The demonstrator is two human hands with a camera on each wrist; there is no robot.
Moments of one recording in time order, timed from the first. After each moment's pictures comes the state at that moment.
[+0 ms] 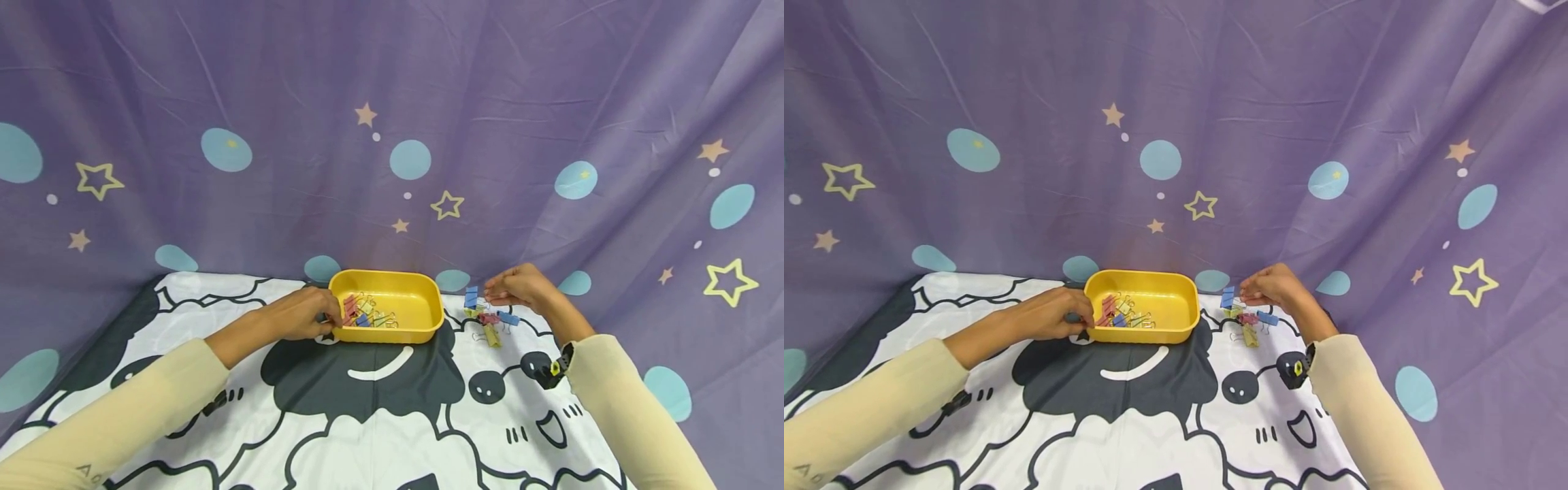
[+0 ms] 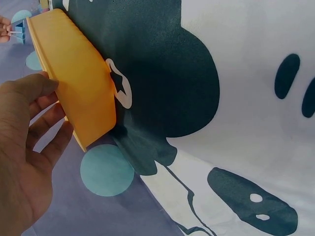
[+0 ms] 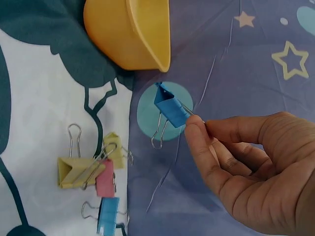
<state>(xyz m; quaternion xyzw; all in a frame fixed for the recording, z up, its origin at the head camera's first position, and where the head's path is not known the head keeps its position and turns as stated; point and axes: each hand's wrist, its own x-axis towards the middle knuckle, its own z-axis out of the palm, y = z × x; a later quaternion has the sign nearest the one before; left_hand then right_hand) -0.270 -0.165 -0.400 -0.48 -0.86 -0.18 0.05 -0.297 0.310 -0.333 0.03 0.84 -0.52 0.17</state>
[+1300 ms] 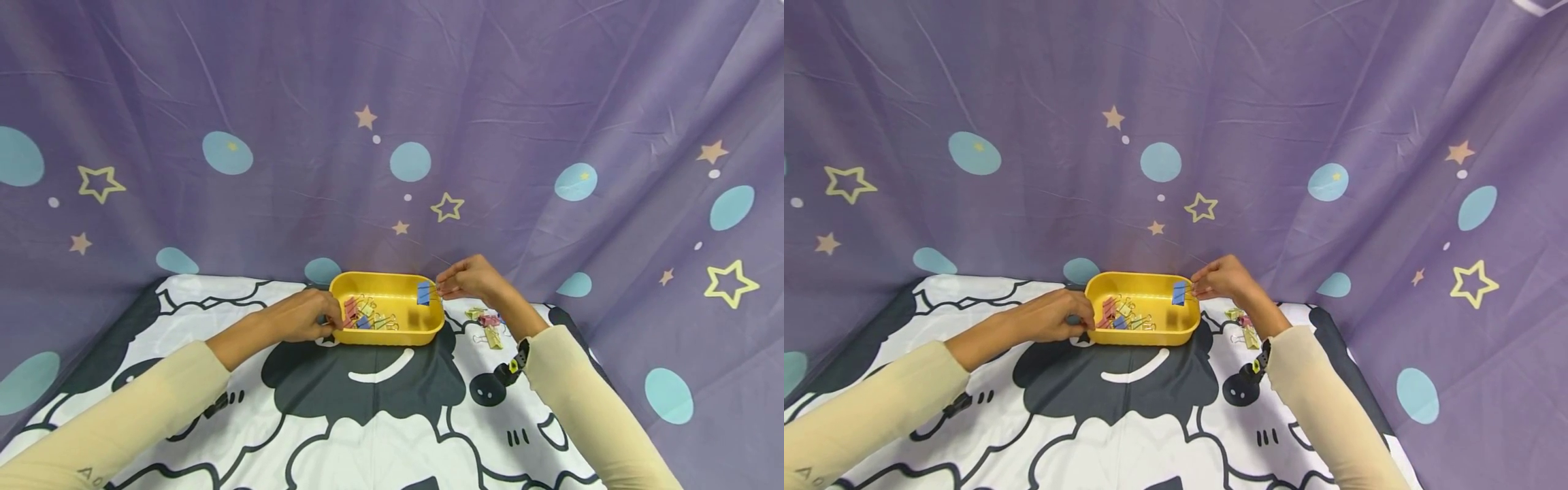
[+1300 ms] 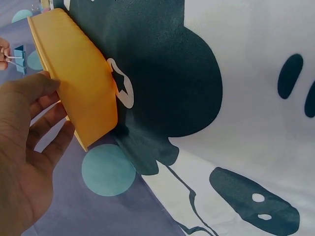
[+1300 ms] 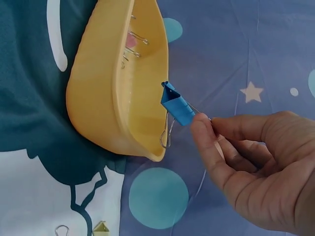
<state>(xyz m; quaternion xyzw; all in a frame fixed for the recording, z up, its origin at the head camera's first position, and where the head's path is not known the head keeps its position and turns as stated) -0.269 -0.164 -0.398 -0.47 -0.86 -0.19 0.04 -0.301 0.219 -0.328 -0.01 0.83 -0.53 0.16</state>
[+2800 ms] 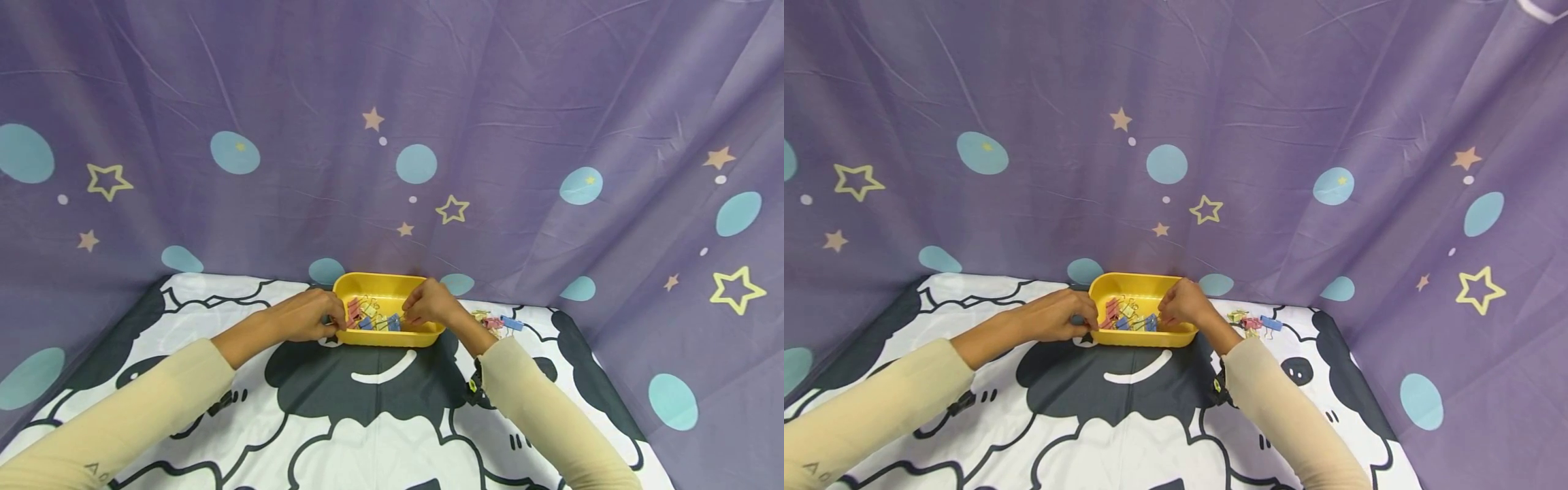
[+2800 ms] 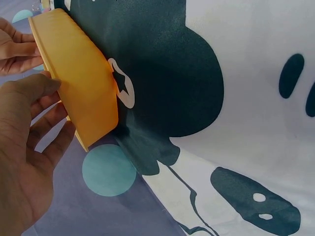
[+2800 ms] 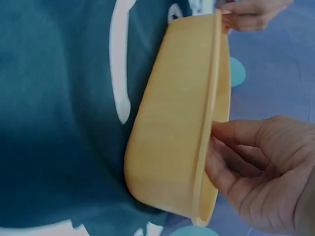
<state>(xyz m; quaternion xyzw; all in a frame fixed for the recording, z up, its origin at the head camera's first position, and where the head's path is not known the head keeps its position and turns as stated) -0.270 -0.163 -0.398 -0.48 -0.85 -0.19 0.04 -0.298 0.153 -0.389 -0.11 0.89 -0.42 0.12</state>
